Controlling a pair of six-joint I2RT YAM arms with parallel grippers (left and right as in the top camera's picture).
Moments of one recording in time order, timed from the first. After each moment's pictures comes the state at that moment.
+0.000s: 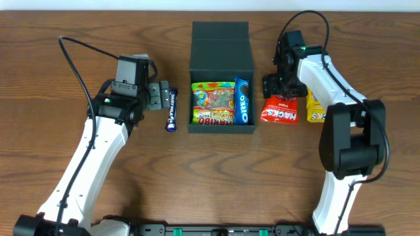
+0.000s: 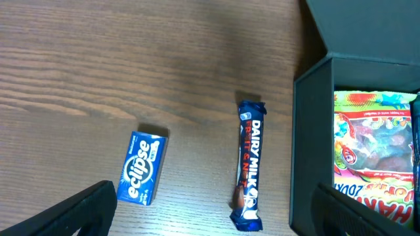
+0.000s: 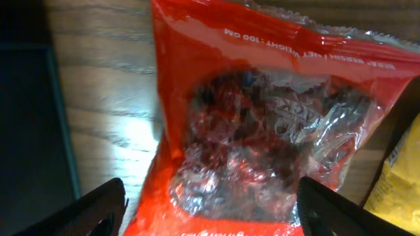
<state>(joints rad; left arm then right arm) -0.21 1.41 1.13 -0.68 -0.10 -0.25 0.15 2.13 1.61 -0.93 0.00 0.13</state>
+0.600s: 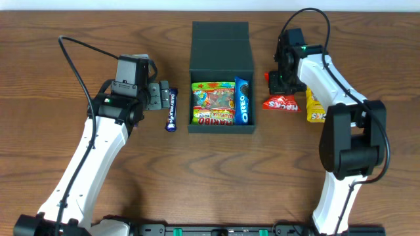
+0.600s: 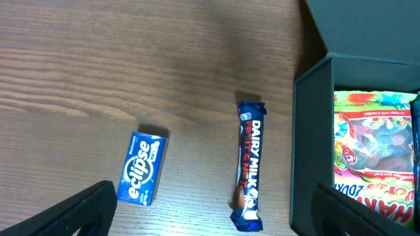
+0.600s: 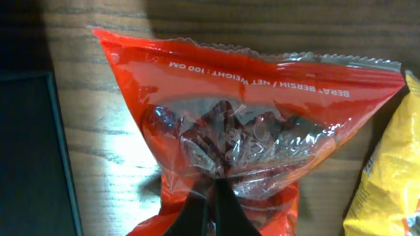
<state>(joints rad) -0.21 1.41 1.13 -0.68 -0.10 -0.24 0.15 2.12 1.62 -0.92 0.03 0.14</state>
